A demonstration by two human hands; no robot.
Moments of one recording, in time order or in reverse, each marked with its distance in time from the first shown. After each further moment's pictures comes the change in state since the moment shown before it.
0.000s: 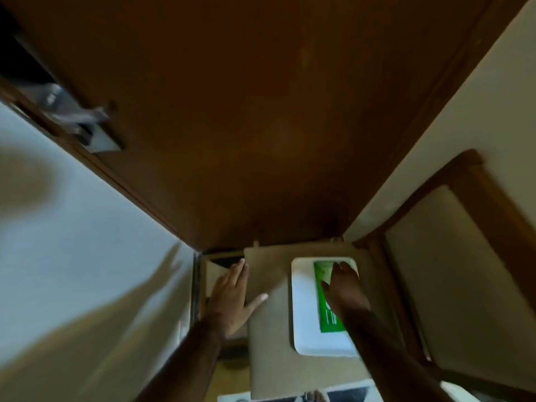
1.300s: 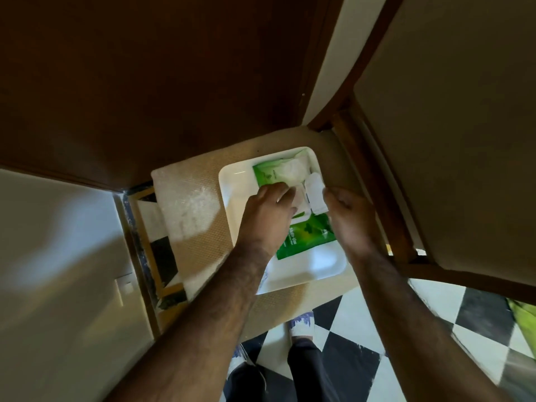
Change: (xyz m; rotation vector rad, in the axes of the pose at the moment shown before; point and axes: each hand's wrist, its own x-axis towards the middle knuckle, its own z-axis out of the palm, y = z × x) left_hand 0.144 0.140 0.214 0.070 0.187 0.492; right_hand 0.057 0.123 0.149 1.268 0.320 0.365
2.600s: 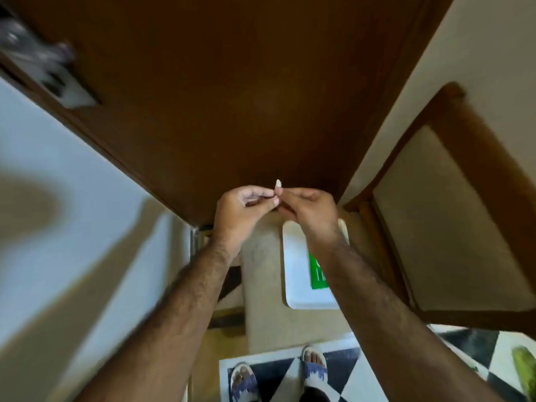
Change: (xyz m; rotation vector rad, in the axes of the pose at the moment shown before) left_hand -0.110 -0.001 -0.304 -0.932 0.442 -0.444; right_hand -0.166 -0.249 0.052 0.338 -0.419 -0.181
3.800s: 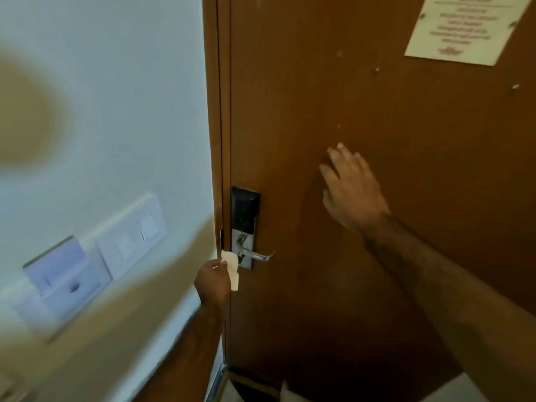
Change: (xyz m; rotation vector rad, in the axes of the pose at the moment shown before) left_hand 0.071 0.122 -0.312 -0.153 0.919 -0.241; right_hand 0.012 -0.427 0.283 -1.836 0.081 -1.351
